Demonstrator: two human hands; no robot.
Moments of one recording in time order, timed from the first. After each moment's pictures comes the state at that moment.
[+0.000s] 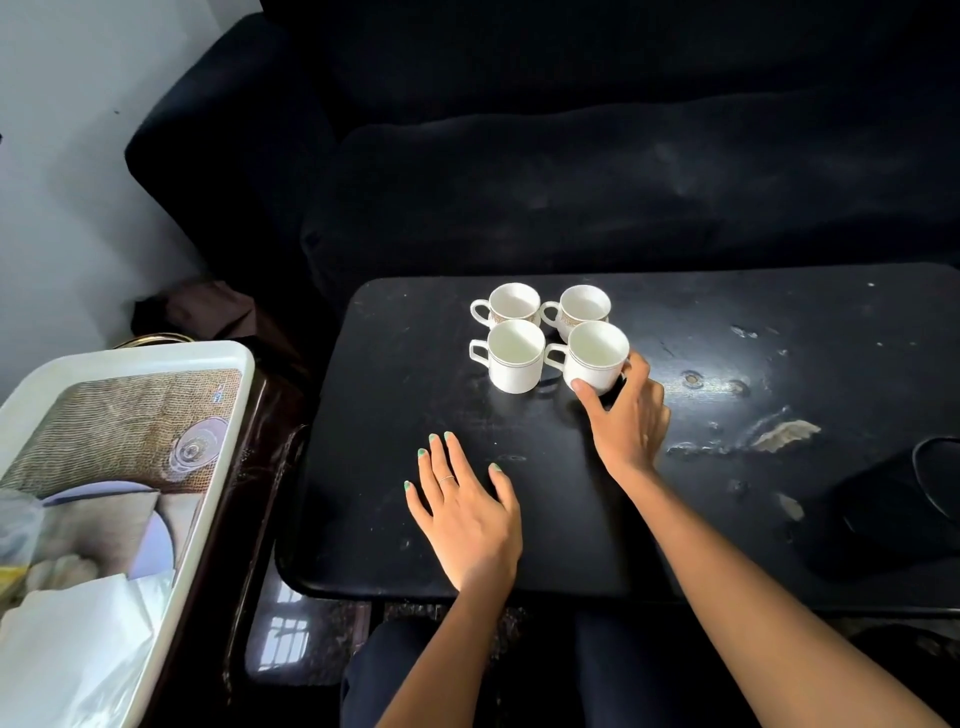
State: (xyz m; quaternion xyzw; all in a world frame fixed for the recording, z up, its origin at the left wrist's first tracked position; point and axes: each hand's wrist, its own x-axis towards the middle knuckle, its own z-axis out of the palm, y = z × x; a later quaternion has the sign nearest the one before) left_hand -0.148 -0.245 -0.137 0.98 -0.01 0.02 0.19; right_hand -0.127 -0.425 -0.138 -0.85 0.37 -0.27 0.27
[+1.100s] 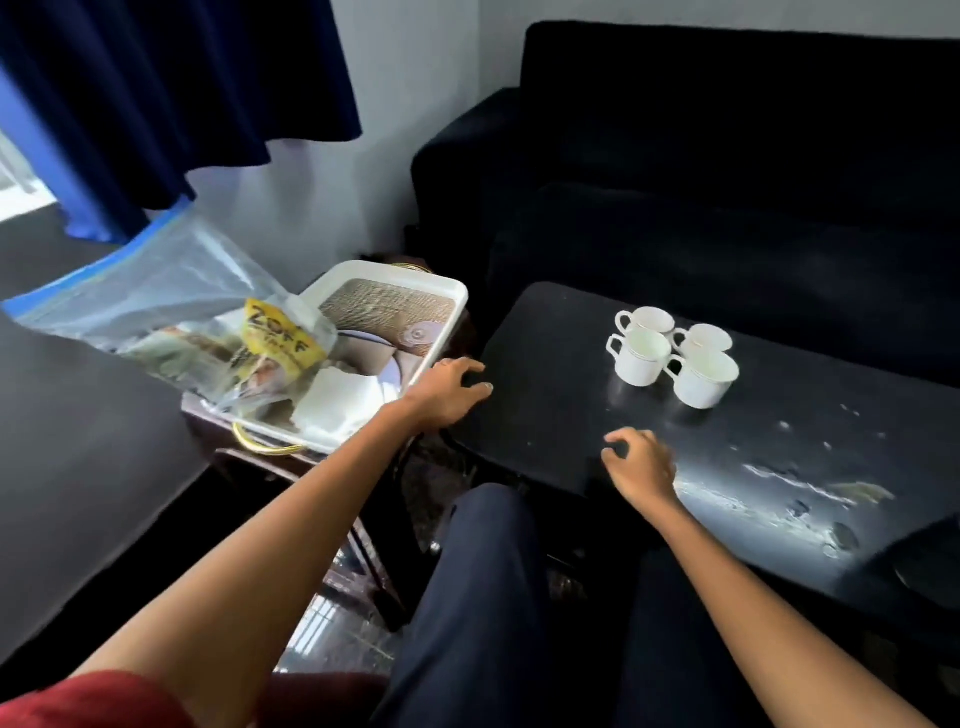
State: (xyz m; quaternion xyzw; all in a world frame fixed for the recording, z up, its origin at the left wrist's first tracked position) left_hand -0.141 -0.046 0.011 0.94 -0.09 -0.13 0.30; right_hand -0.214 -0.292 -0.069 -0.93 0.22 -0.03 0.31
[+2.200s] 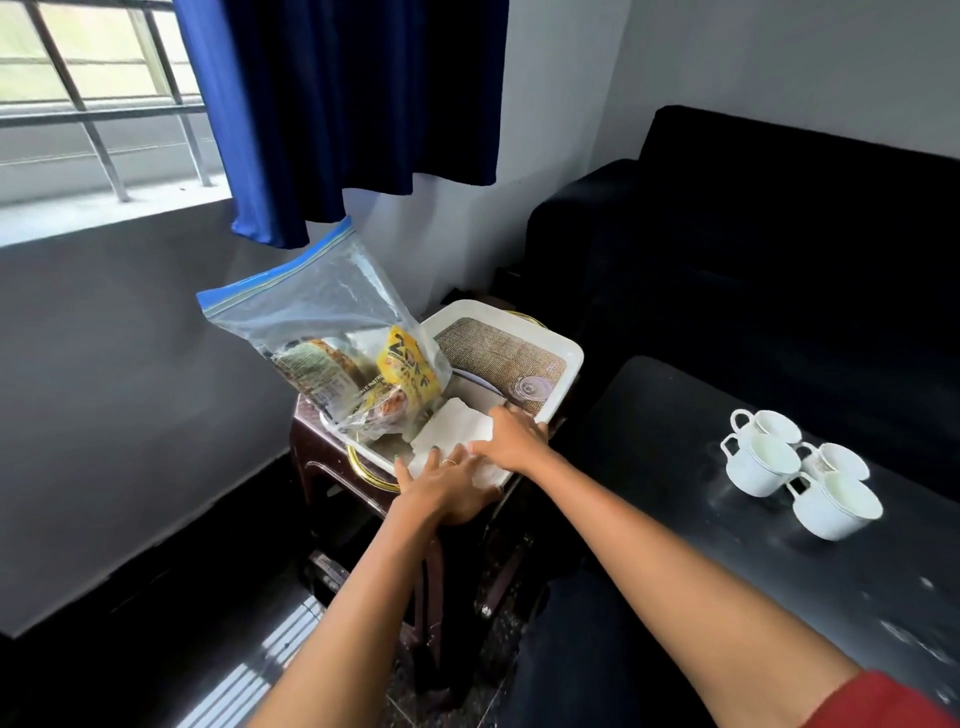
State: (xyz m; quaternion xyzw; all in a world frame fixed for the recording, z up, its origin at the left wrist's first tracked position) left_hand -0.172 0.066 -0.008 0.95 0.01 -0.25 0.17; right_hand -0.102 -0.033 -0.003 -0.98 -0.09 0.12 0.14
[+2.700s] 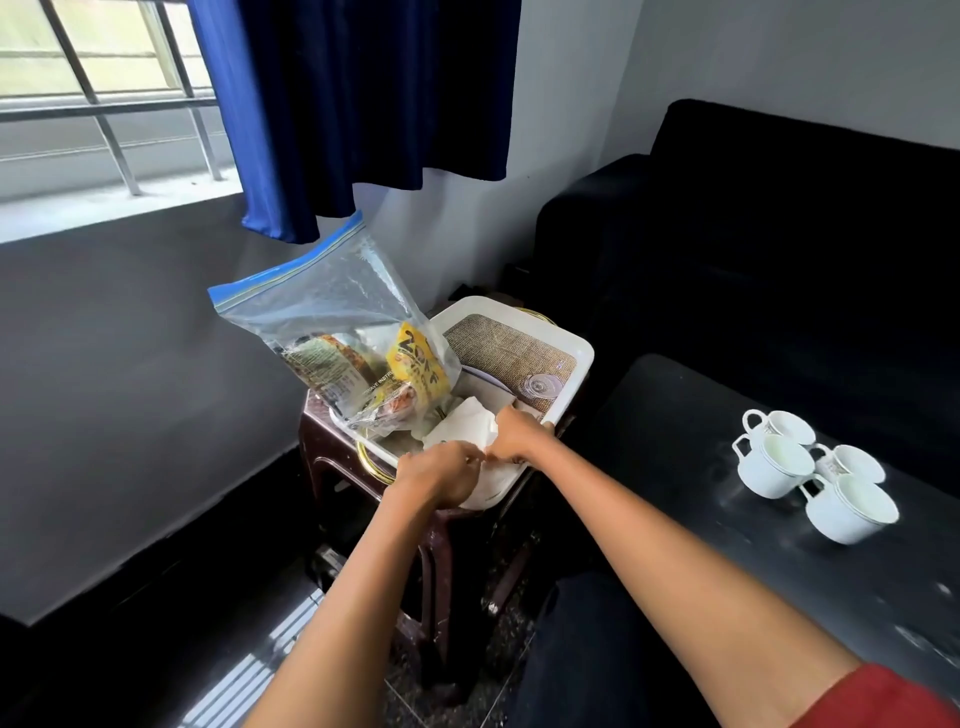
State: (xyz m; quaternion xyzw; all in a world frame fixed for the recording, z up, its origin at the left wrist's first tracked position) left_hand -0.166 0.083 0.000 0.96 0.03 -0.16 0.23; right_hand -0.092 -0.025 0.000 -0.97 -0.08 0.19 0.10
